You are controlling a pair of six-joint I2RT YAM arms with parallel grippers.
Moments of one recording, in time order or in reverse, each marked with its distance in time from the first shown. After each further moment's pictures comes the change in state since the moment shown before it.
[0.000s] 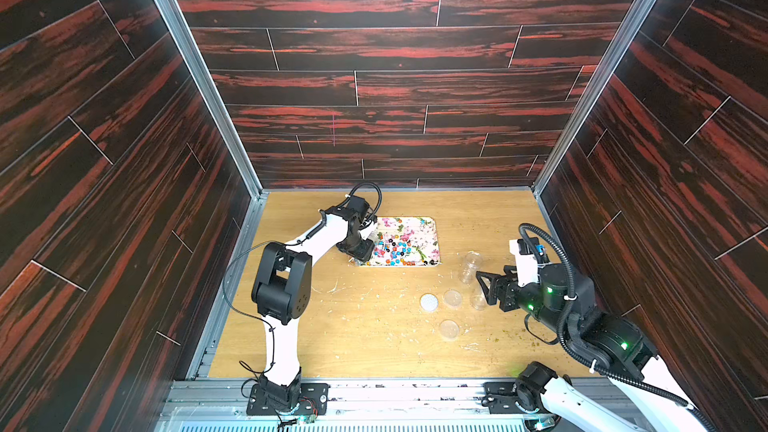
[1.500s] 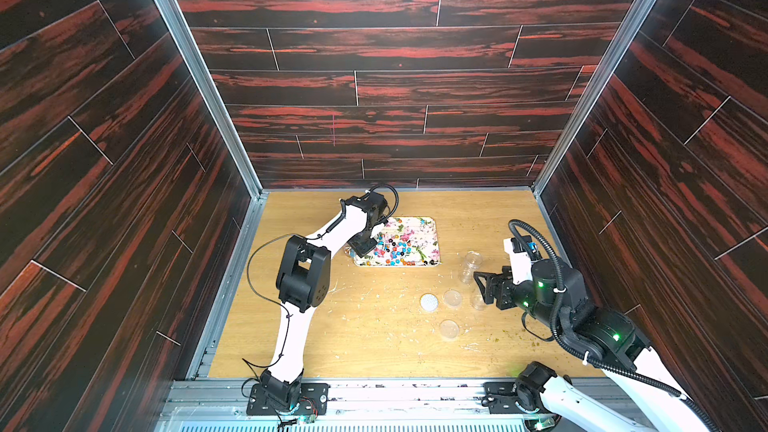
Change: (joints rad) left arm -0.087 0.196 0.304 -0.247 -0.373 0.236; right arm 0.000 0.051 0.016 -0.031 0.011 -0.002
